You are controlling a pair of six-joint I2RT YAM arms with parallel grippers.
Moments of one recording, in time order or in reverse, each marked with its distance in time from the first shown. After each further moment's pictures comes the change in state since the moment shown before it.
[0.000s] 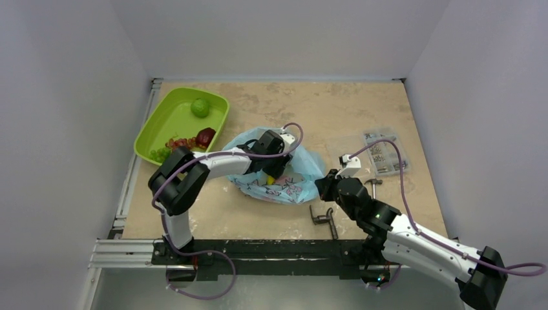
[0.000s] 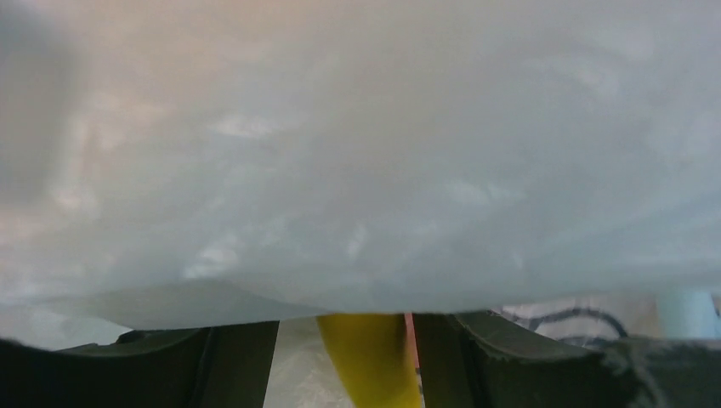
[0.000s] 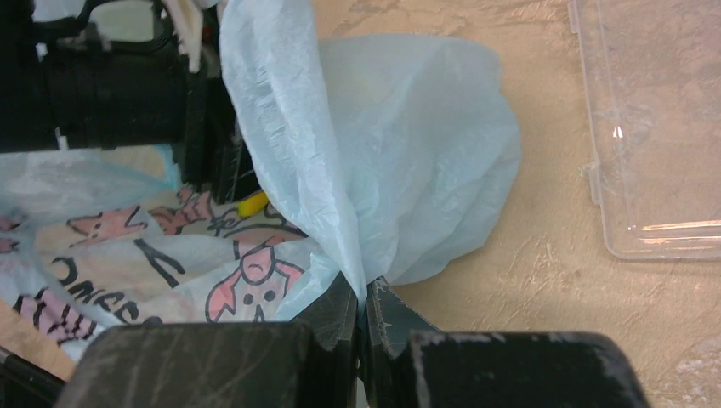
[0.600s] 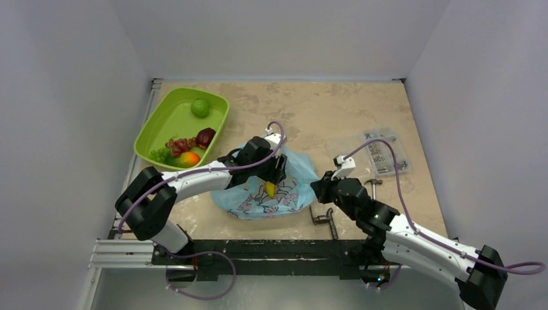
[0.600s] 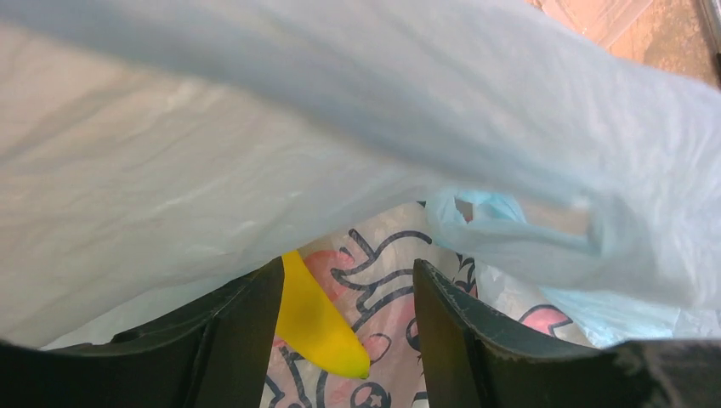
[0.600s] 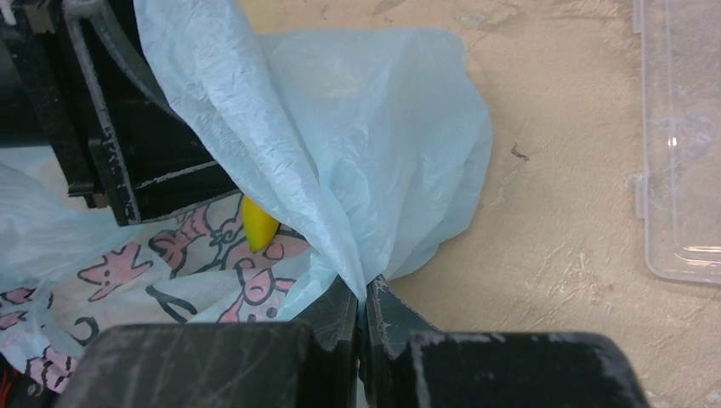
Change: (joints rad) left arm -0.031 -0.356 -0.285 0.120 0.075 -0.268; right arm 0.000 0.021 -0.009 0.047 -0.087 -0.060
